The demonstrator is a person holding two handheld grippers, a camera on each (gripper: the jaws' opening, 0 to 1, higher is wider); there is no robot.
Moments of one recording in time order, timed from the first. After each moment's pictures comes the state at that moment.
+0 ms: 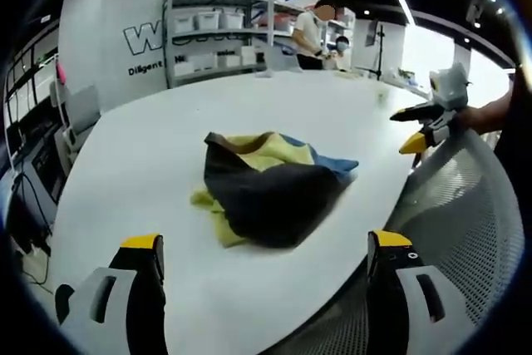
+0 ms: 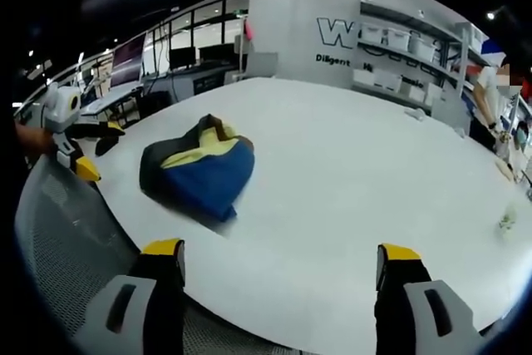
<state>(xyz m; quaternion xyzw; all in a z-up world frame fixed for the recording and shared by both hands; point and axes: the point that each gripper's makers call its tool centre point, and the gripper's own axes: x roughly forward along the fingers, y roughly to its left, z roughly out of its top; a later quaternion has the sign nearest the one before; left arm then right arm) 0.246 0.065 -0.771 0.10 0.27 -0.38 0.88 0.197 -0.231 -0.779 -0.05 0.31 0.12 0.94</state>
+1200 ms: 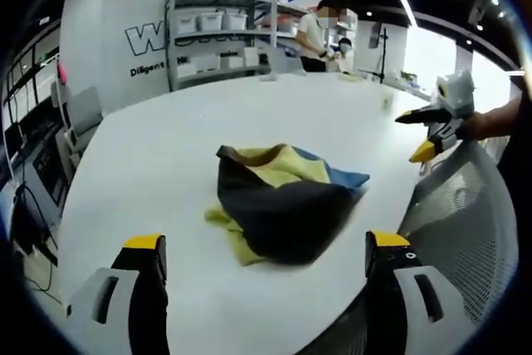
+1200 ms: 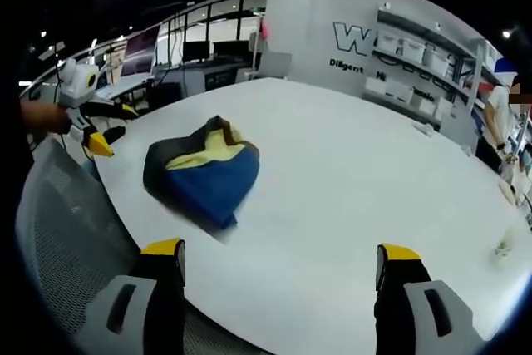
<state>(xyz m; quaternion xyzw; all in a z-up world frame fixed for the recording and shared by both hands) 0.272 0.066 -0.754 0.10 0.27 -0.38 0.88 0.208 -0.228 -0.764 -0.09 0.30 0.14 0.94</state>
